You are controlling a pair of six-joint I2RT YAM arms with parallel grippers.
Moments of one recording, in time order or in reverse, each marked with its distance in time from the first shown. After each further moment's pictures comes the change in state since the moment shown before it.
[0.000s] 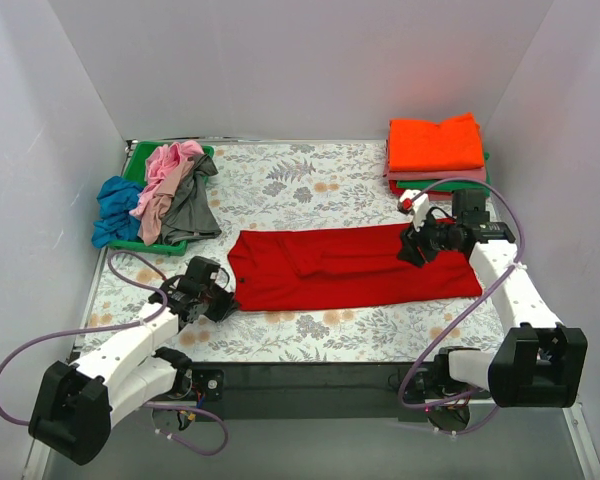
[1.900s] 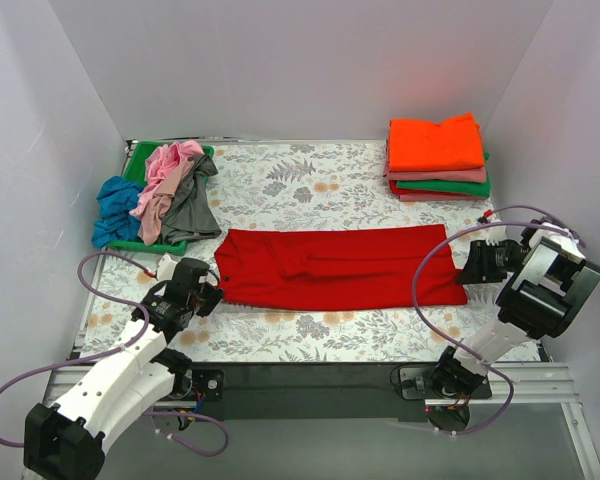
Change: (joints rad) left arm 0.002 -0.216 0.034 -0.102 -0.218 0.109; right arm -0.665 0.464 0.105 -0.317 0.006 -0.117
